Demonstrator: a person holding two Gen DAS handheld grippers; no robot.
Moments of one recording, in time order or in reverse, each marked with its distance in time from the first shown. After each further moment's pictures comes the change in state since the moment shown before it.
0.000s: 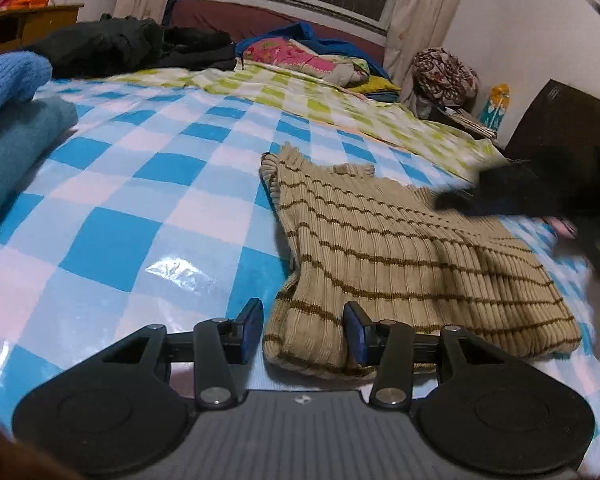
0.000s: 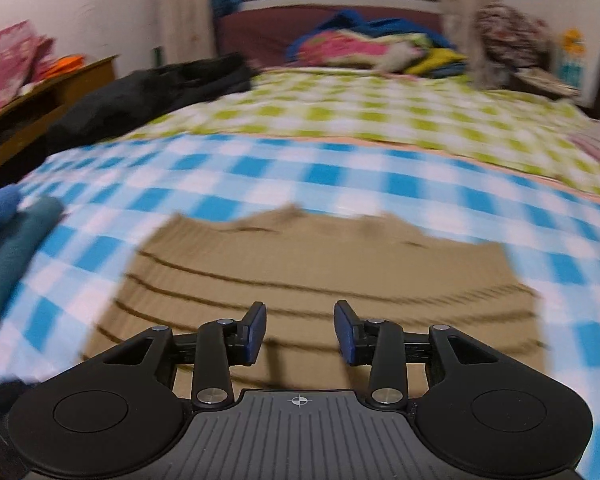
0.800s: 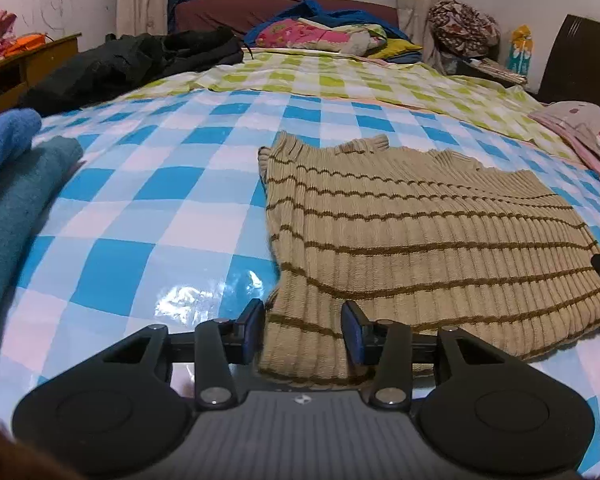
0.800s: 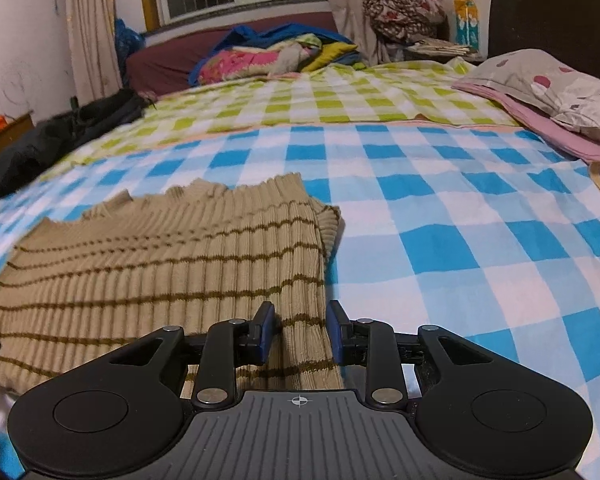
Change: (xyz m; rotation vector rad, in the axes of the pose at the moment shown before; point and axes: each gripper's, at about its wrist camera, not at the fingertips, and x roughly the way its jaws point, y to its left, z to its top) left arm 0.016 -0.037 0.012 0.128 0.086 0.171; right arm -0.054 -0.162 -0.105 0.241 -0.087 -0.222
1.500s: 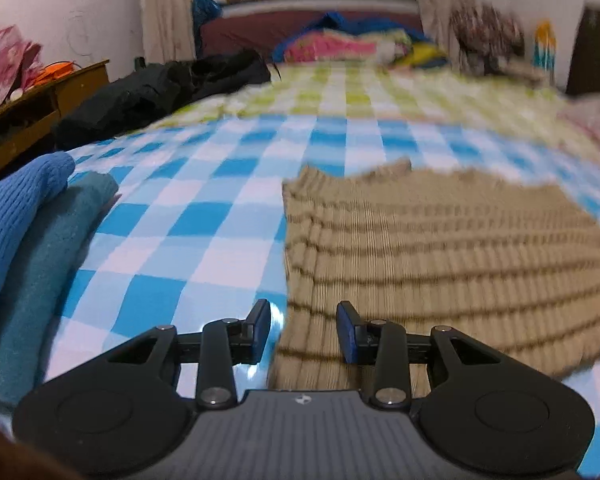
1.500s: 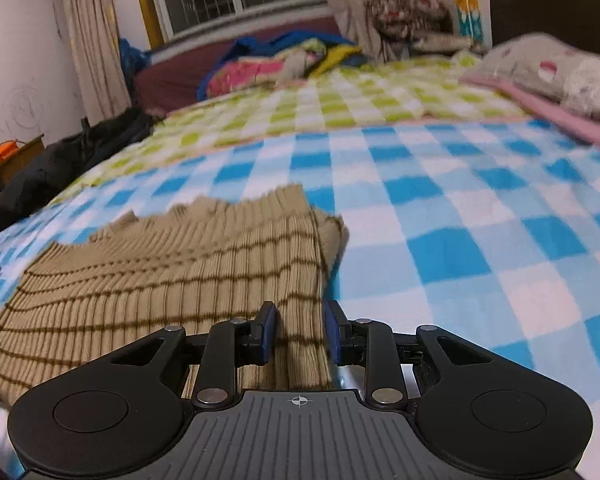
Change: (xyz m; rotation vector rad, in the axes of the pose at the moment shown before) left arm -0.011 -0.026 0.017 0.056 -0.009 0.175; right arm 0.011 -0.023 0.009 0.075 -0.004 0.114
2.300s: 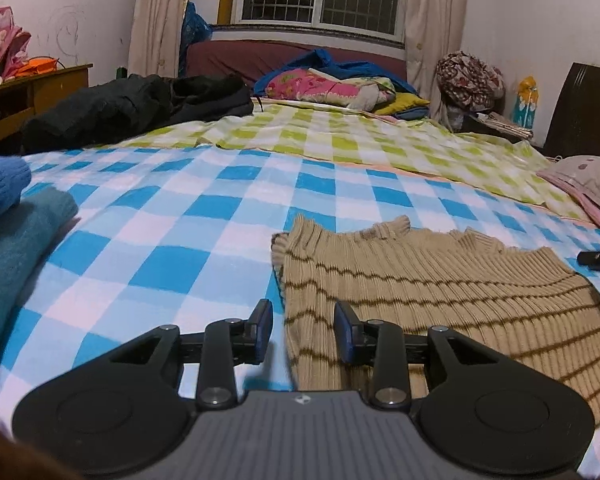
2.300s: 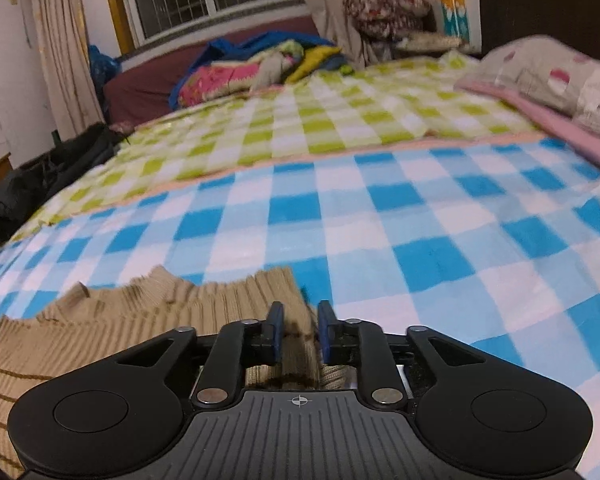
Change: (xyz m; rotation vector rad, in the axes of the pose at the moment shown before) left arm 0.037 0.034 0.018 -0.113 -0.150 -0.163; right arm 0.057 0.011 0.070 0.003 -0.060 -0.090
